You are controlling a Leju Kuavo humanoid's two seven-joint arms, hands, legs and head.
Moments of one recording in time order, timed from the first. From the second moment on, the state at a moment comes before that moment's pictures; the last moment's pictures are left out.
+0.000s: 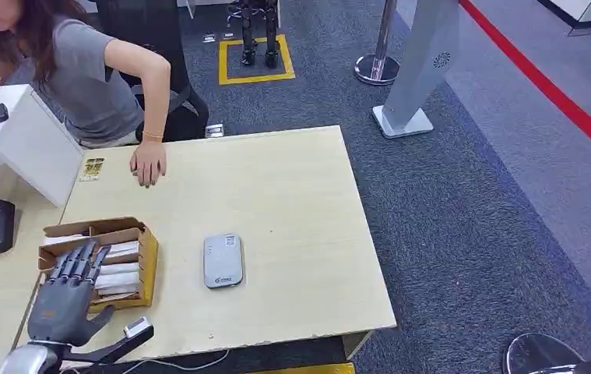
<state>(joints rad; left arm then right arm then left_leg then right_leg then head) 0.10 0.44 -0.25 -1.59 -1.28 0.22 0.08 -0.08 0.11 -1.14 -0.20 1.35 -0.03 0.08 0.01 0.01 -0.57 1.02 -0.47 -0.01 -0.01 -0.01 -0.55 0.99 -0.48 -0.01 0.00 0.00</state>
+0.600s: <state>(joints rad) 0.05 0.42 -0.31 -1.56 -1.27 0.20 0.07 -0.08 0.11 -1.13 -0.20 1.36 -0.05 0.08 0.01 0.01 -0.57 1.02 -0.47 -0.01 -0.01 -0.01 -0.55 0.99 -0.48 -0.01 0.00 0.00</state>
